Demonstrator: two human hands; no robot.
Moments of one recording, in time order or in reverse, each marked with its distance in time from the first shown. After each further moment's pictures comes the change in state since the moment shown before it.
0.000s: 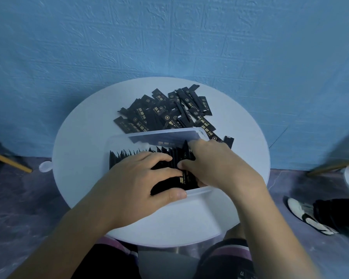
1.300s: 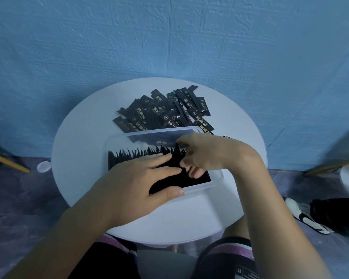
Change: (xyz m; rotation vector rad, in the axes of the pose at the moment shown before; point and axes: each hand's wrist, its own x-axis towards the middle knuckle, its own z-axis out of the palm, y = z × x) left_hand -0.002 -0.001 -0.001 -0.079 -0.028 0.005; right_hand 0.021 0.002 -0.019 0.317 -0.343 -0.059
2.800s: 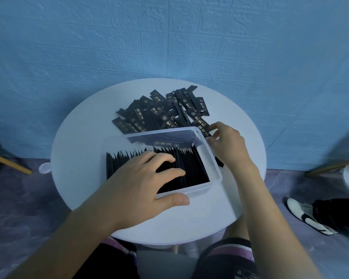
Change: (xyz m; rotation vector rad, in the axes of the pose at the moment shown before) left_hand 0.005 0.008 0.009 0.167 0.030 0.079; right_hand 0.054 0.099 0.001 0.011 0.773 0.106
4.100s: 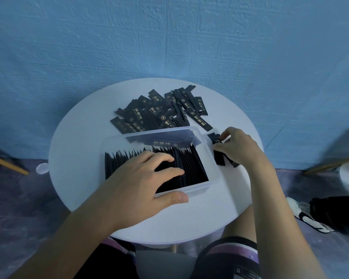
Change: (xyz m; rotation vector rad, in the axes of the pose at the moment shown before) left_hand 0.000 0.000 -0.001 -0.026 -0.020 -0.021; right_hand -0.012 0.011 -0.031 0.043 -0.167 0.183
